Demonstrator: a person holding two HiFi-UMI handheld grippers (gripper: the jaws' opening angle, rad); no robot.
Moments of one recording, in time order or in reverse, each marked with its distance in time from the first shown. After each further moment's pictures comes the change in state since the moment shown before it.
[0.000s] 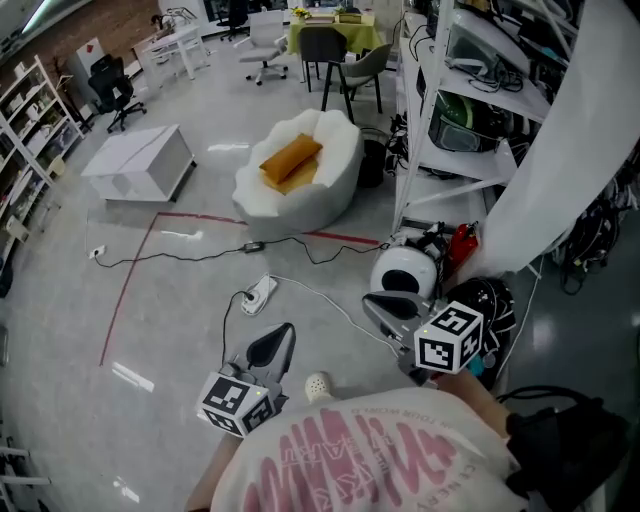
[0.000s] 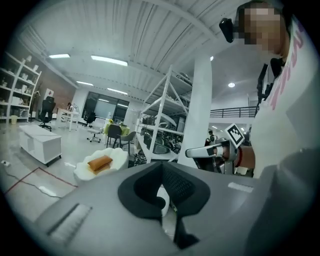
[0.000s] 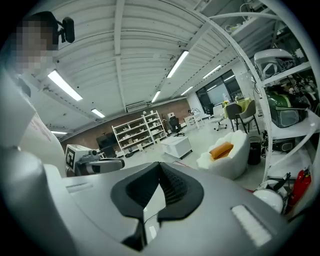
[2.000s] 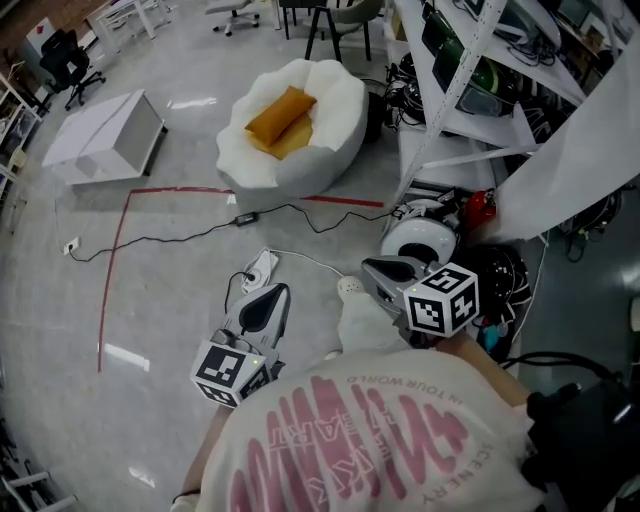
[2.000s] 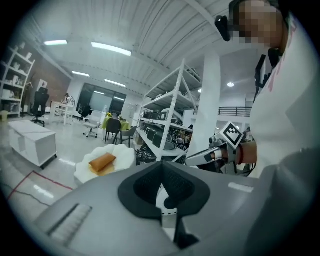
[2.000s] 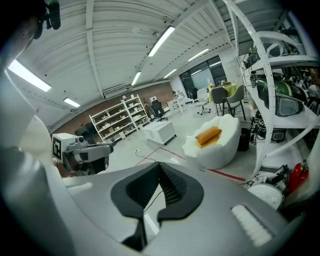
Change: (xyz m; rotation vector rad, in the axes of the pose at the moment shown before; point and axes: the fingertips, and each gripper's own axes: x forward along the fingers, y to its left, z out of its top) left arm 0.064 0.196 0.015 -0.018 0.061 -0.075; right arm 0.185 -0.083 0.001 0.101 0.199 -0.207
